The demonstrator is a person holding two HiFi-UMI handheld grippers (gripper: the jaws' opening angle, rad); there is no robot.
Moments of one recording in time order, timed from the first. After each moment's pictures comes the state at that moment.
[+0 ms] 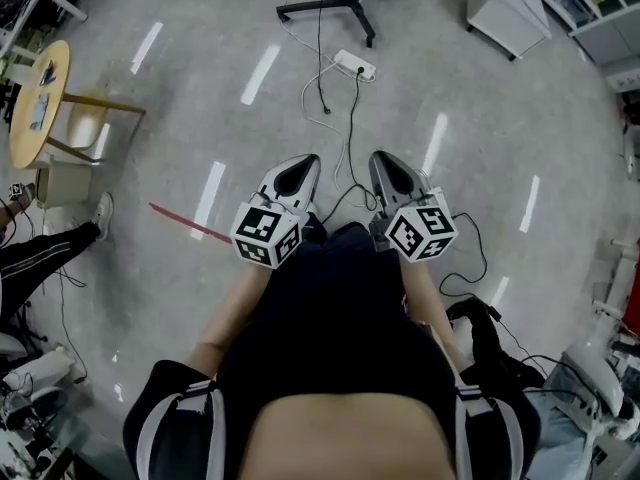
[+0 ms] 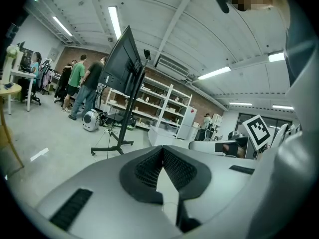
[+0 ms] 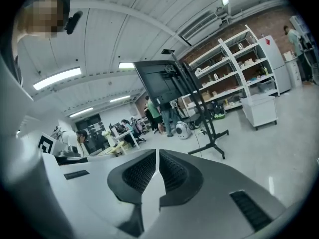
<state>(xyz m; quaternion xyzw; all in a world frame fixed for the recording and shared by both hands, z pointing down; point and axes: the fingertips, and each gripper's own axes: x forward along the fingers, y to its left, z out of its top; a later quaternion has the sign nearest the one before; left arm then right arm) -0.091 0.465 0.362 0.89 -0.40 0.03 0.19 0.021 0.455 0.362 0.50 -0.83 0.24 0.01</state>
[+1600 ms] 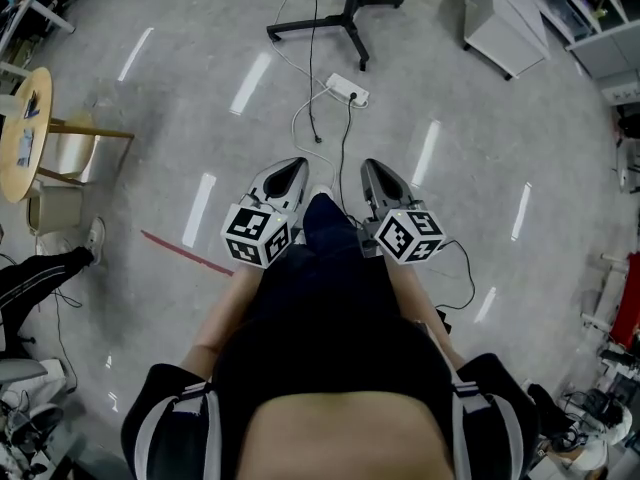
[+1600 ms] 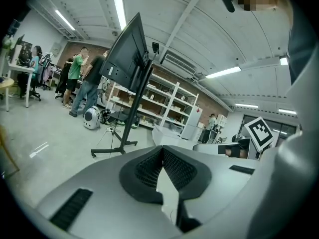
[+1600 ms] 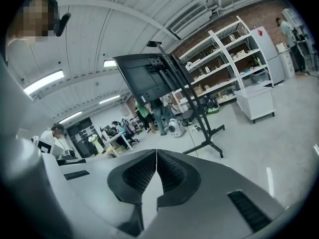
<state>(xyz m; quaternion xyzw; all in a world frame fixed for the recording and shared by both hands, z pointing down) -0.092 0.304 0.378 0.88 -0.41 0.03 0.22 0.032 0.301 0.382 0.52 -0.80 0.29 0.00</state>
